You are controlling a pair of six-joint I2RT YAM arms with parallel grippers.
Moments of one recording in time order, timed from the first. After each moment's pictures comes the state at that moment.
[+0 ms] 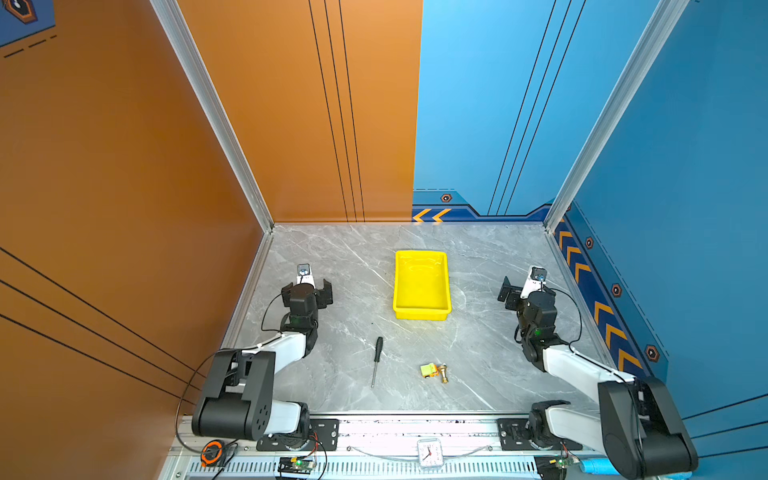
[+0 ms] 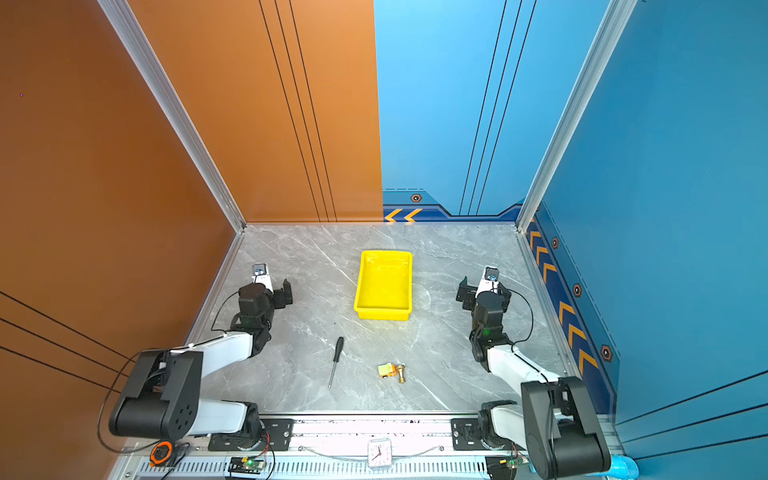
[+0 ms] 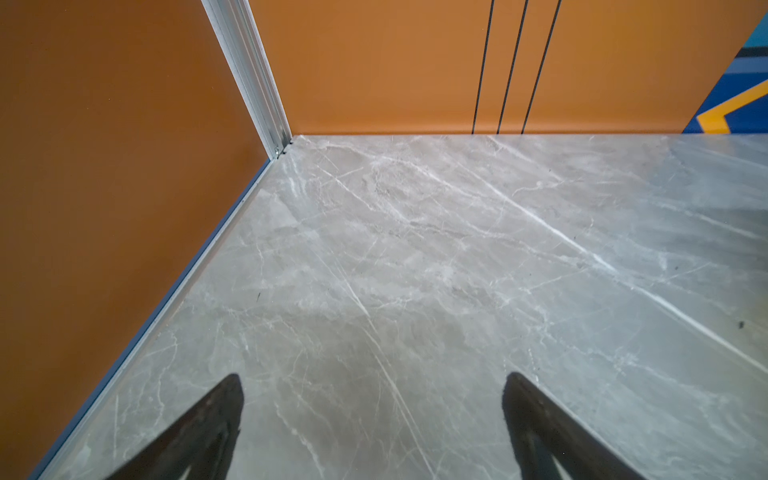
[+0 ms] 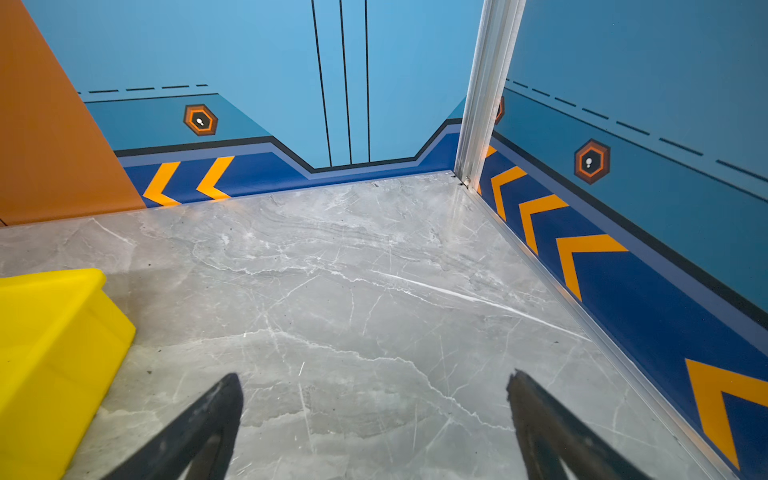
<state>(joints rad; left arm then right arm) -0.07 1.33 0.49 0.48 -0.30 -0.02 0.14 1.15 0.36 0.53 0.36 0.11</state>
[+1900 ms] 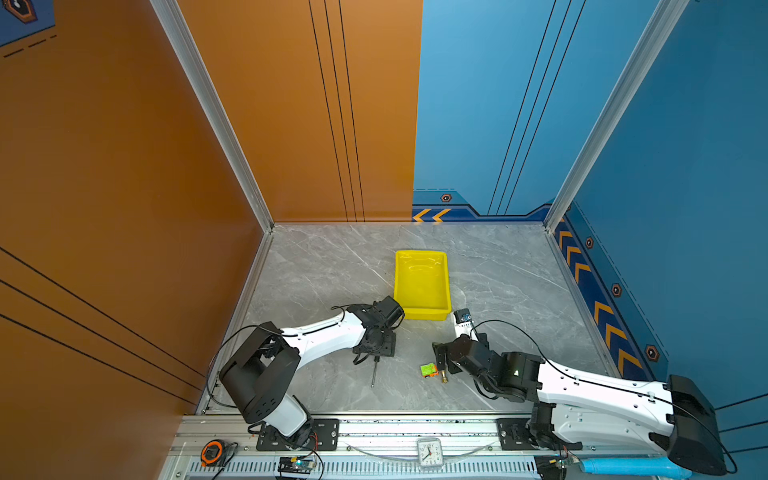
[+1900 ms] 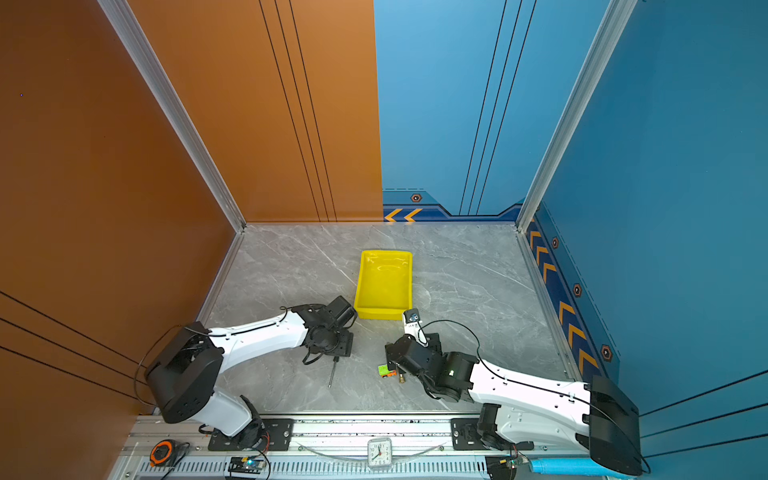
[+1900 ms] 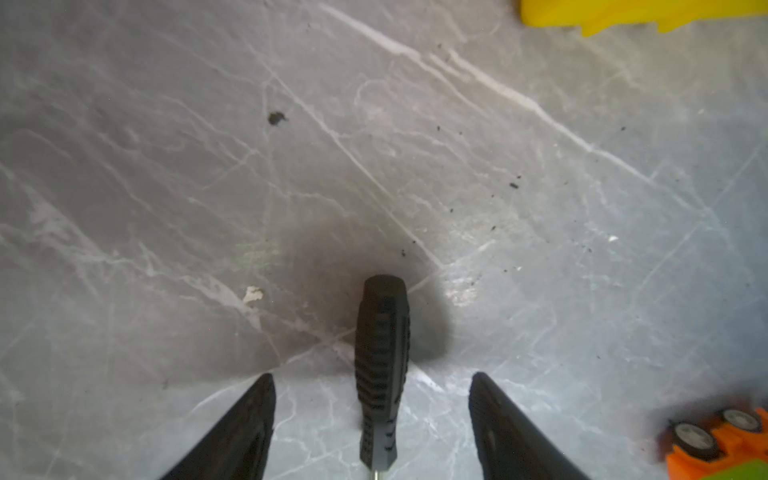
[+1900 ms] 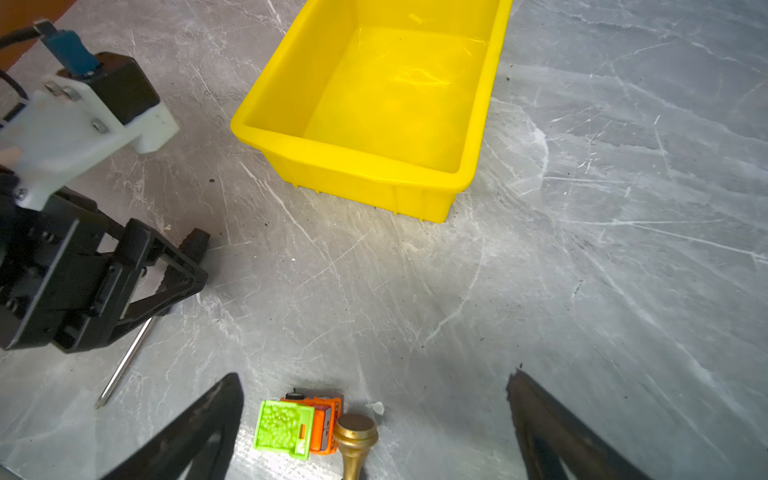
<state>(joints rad) -0.78 1.58 0.89 -0.68 -0.08 -0.68 1.15 1.04 0.62 -0.44 0.55 0.72</state>
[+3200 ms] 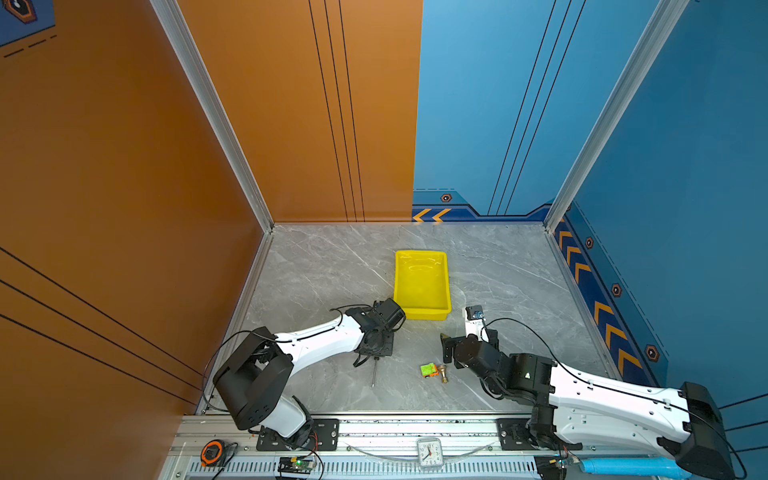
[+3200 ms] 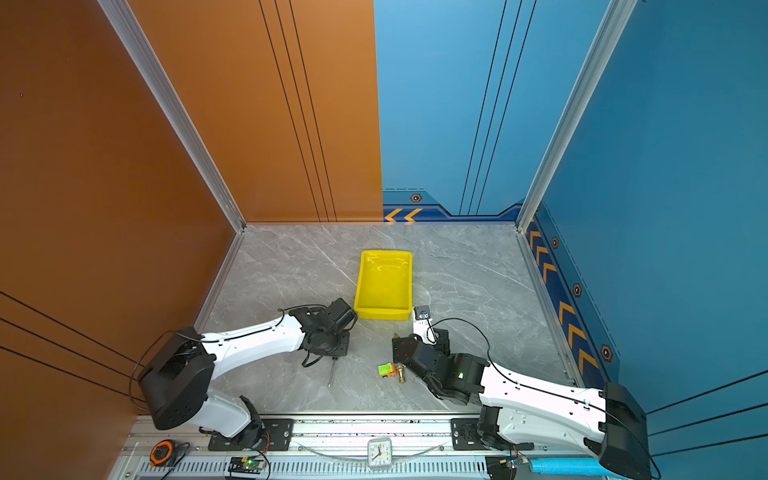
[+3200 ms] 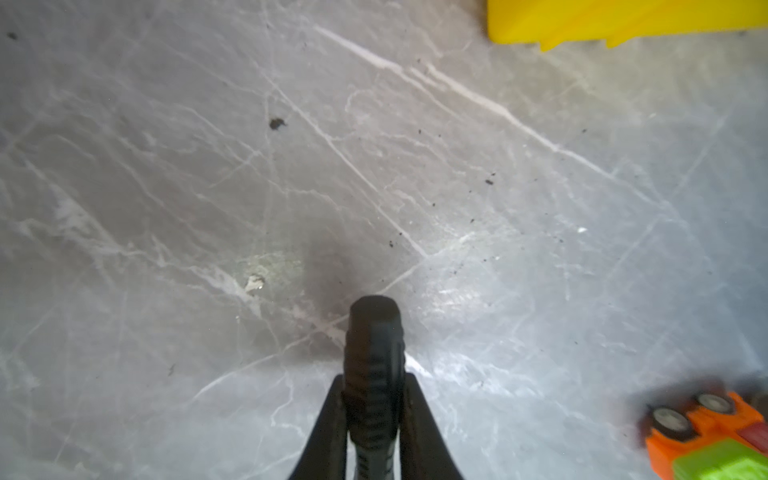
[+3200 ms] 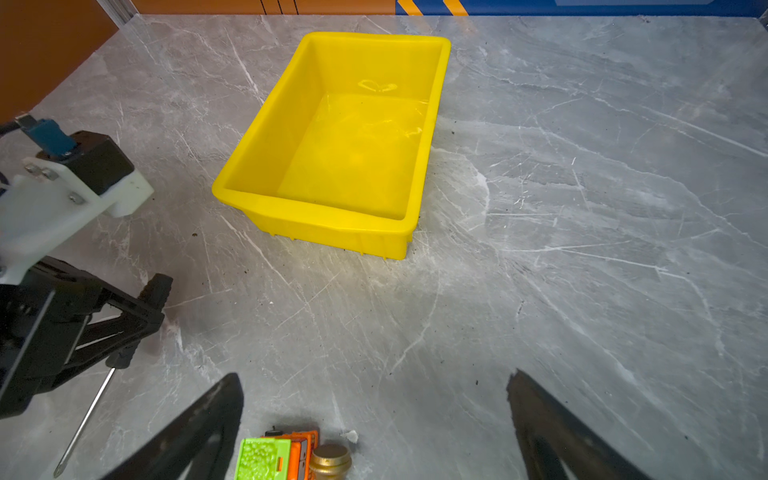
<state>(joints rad) -0.78 1.48 0.89 -0.71 -0.12 -0.69 1.14 0.97 0.64 -0.49 0.67 0.72</state>
